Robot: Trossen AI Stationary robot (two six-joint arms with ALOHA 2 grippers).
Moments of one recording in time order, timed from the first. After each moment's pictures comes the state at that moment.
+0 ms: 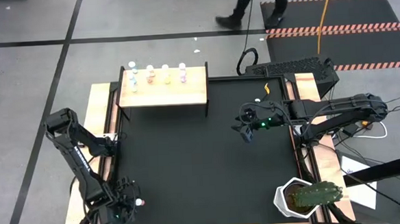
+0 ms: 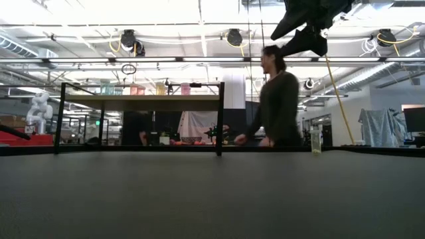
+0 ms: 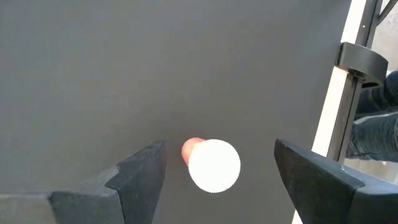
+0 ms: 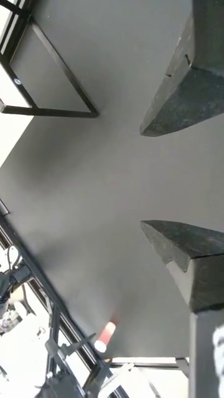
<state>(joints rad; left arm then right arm) -1.14 1.47 0.86 -0.66 -0.35 -1.46 0.02 1.09 0.89 -0.46 0.18 0.60</state>
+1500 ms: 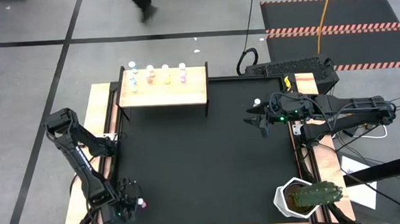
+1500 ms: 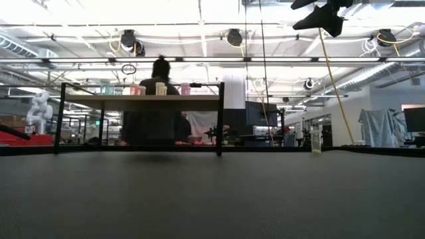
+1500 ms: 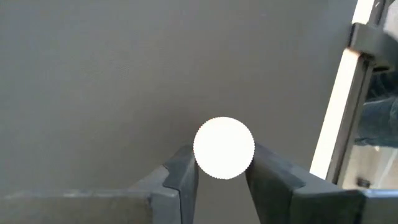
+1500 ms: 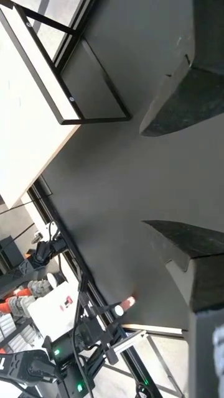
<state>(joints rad) -1.12 1.47 0.81 -0.59 -0.29 -1.44 0.01 0.85 0.89 -0.52 0.18 0.51</state>
